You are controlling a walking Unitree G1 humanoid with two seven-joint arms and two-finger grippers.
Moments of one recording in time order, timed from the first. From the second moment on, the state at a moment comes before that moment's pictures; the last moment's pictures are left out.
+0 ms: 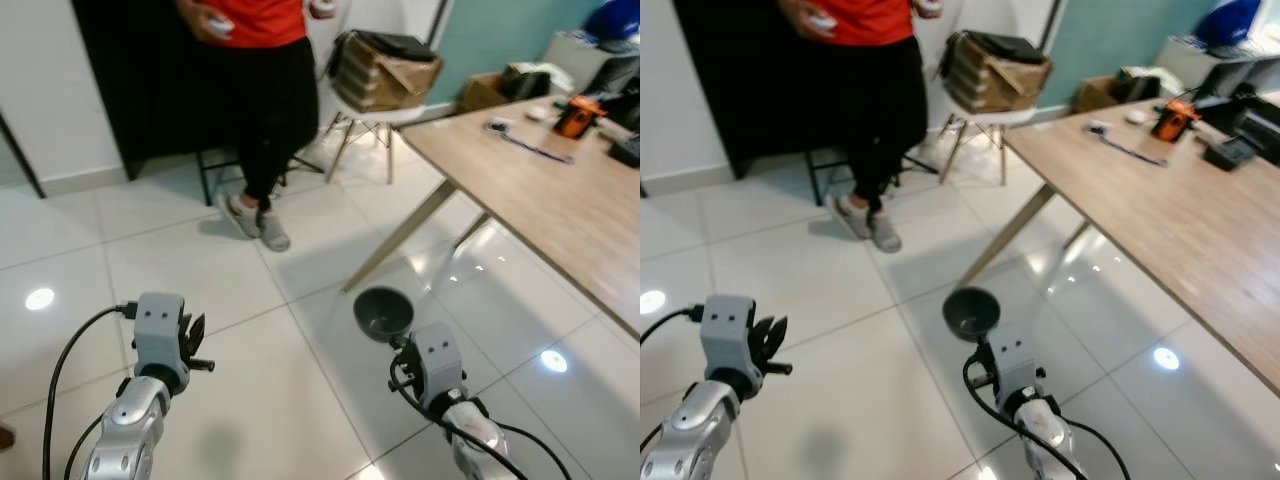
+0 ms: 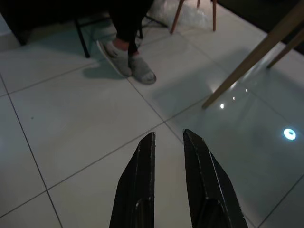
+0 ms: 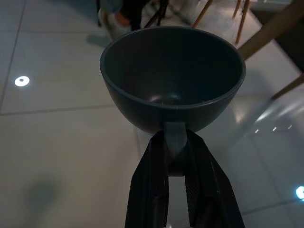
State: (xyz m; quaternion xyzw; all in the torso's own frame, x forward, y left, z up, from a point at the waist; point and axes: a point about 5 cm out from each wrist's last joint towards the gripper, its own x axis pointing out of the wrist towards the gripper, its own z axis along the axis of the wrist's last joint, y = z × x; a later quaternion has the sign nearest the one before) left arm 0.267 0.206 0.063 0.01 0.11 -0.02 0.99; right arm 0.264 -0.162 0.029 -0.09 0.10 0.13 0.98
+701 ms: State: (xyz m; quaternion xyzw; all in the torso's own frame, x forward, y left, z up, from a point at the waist) left arm 0.268 0.202 0.063 0.00 0.11 -0.03 0.99; right arm 0.266 -0.163 0.032 -0.09 0.10 0.13 0.98
